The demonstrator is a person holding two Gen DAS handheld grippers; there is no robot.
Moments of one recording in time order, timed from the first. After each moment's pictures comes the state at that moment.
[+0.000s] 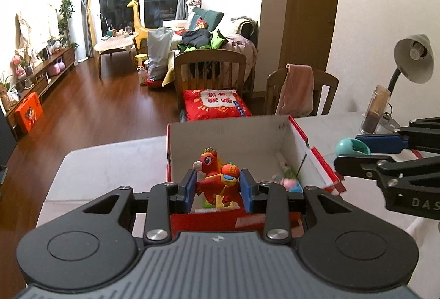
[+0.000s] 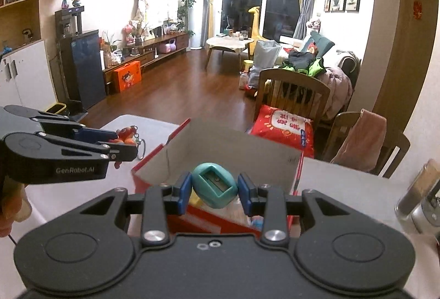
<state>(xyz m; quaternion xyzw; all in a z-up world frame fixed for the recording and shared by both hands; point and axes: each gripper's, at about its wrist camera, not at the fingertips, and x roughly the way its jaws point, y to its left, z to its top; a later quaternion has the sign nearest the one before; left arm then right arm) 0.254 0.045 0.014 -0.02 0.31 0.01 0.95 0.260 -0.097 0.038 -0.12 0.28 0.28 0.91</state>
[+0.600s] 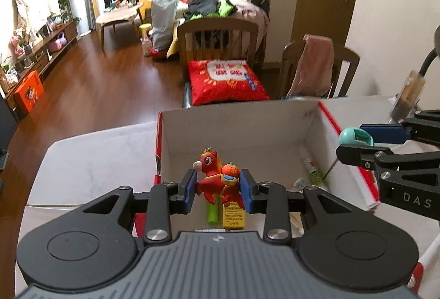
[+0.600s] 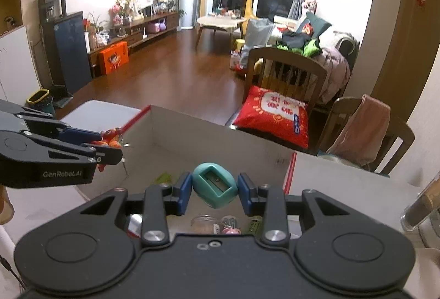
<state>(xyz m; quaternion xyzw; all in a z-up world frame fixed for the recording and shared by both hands) 0.358 0.050 -0.036 -0.02 0.39 0.03 0.92 0.353 -0.085 -0.015 -0.13 0.33 0.26 0.90</state>
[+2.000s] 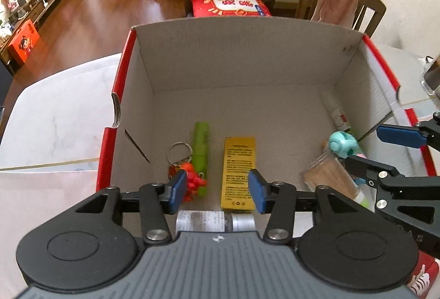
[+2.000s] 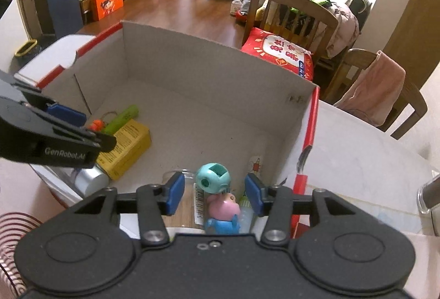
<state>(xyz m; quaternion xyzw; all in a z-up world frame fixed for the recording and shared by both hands) 0.415 0.049 -0.117 -0.04 0.51 0.04 0.86 0.392 -0.075 -0.083 -0.18 0.42 0.24 0.86</state>
